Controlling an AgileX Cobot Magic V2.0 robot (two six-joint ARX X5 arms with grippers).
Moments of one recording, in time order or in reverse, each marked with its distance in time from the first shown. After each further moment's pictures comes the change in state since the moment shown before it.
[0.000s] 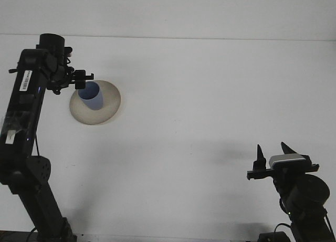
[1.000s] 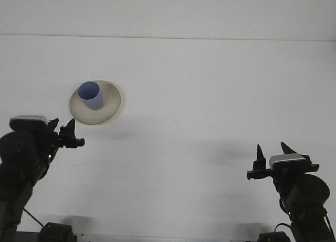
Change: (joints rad) left arm -0.137 -1.219 -1.173 0.678 0.000 -0.072; right arm 0.000 0.000 0.000 0.000 0.000 0.000
